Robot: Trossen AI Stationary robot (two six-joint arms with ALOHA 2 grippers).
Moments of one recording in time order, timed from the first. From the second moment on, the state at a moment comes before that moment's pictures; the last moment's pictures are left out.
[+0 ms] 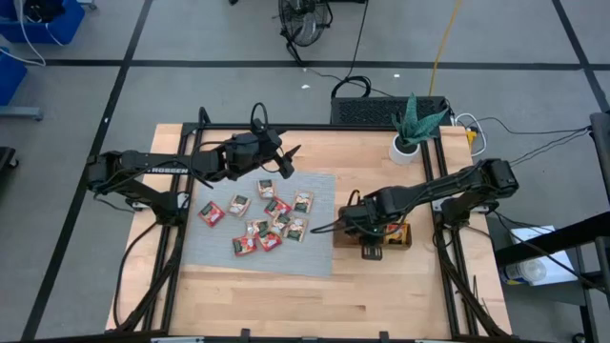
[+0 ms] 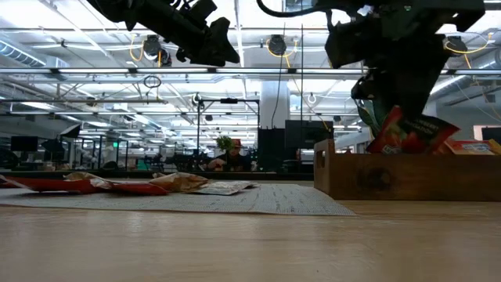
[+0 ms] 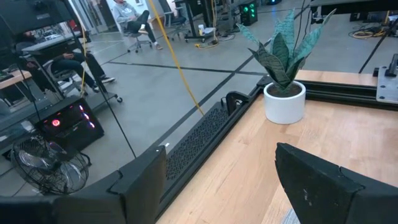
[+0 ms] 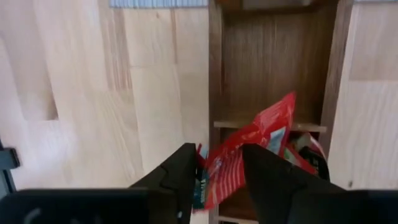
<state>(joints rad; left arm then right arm) 0.23 1.37 0.91 0.25 -0.42 0.11 0.18 1.59 1.14 -0.95 -0.18 0.26</state>
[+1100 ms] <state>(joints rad) 0.23 1.37 0.91 0.24 -0.42 0.11 0.33 1.20 0.75 -0.72 -0.03 0.81</state>
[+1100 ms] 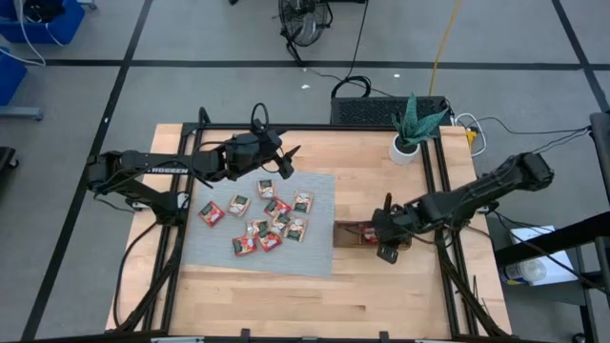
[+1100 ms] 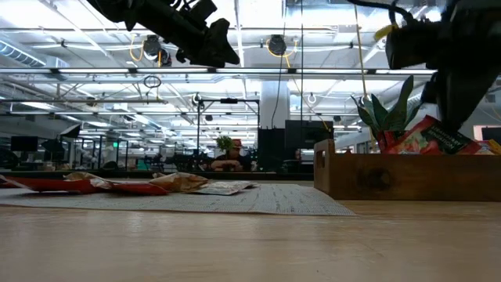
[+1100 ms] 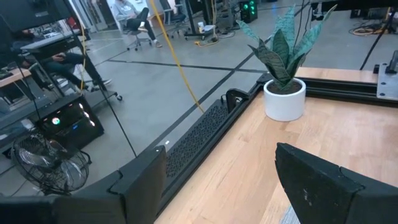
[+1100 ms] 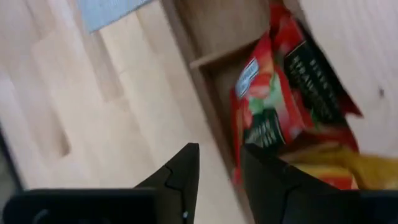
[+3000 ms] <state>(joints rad) 0.23 1.37 0.91 0.24 -0.42 0.11 0.34 1.11 0.65 -0.58 0.08 0.57</state>
